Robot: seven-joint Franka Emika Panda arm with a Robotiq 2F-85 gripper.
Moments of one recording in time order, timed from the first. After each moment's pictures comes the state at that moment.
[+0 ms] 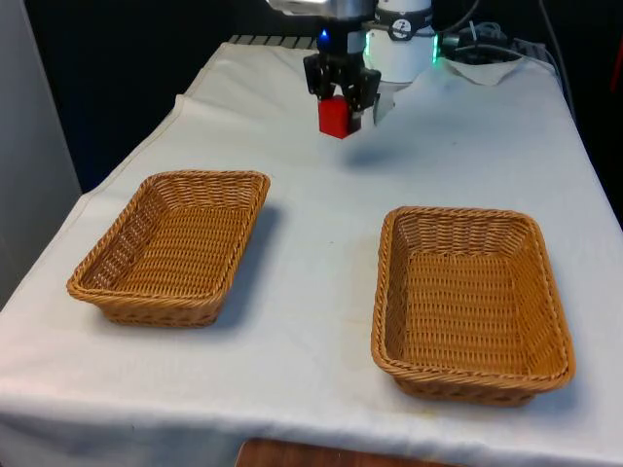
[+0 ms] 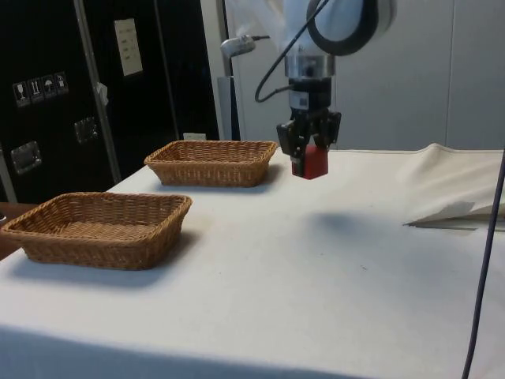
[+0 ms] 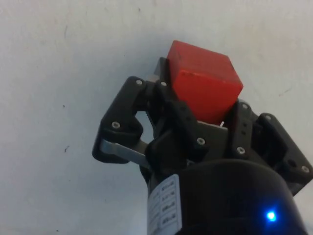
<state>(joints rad) 0.33 0.00 -0.53 -2.67 -0.01 2.73 0.39</state>
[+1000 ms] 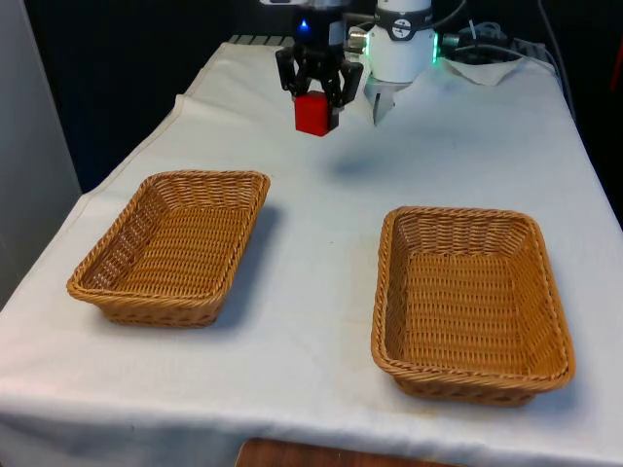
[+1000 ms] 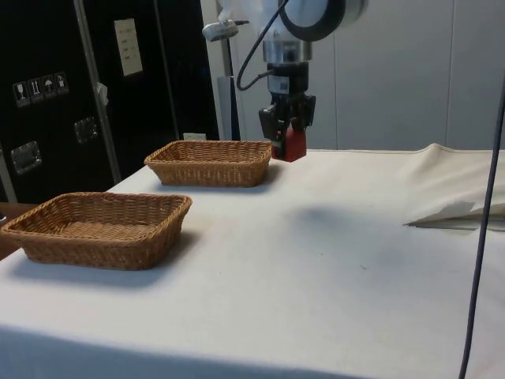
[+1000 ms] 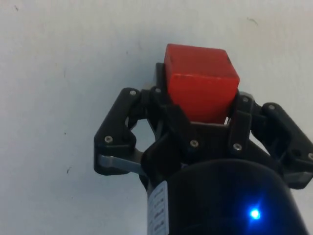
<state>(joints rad) 0.32 0.05 -0.55 -2.52 -0.01 2.65 0.20</state>
